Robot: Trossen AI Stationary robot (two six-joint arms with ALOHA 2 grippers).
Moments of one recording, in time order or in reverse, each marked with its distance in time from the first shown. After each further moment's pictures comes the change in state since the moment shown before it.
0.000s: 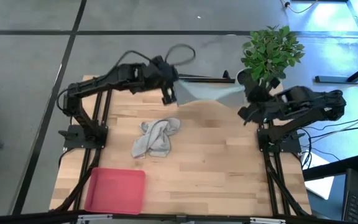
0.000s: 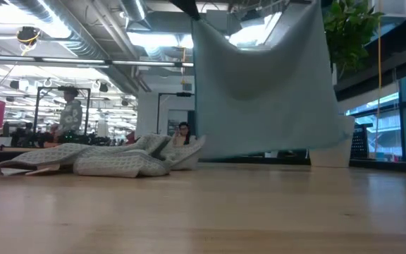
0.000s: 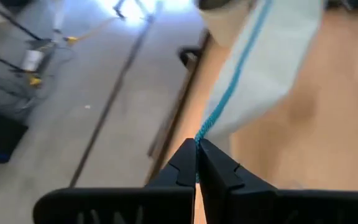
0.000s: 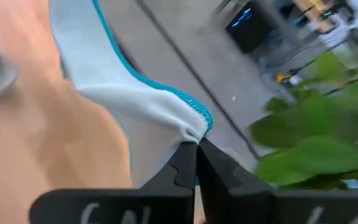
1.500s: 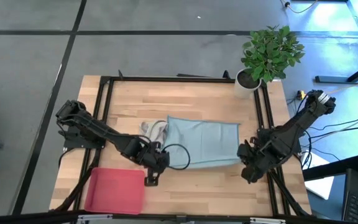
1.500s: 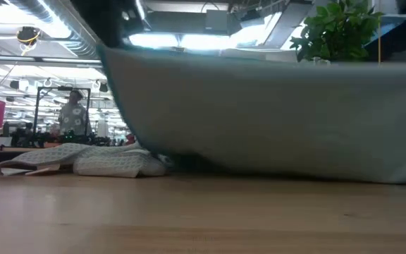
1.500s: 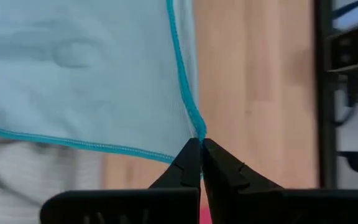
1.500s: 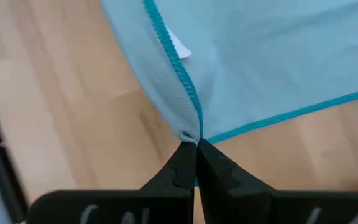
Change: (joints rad) left arm -0.626 0.000 -0.625 0.273 0.386 -0.629; right arm 0.547 0.001 -0.647 0.522 -0.714 0.590
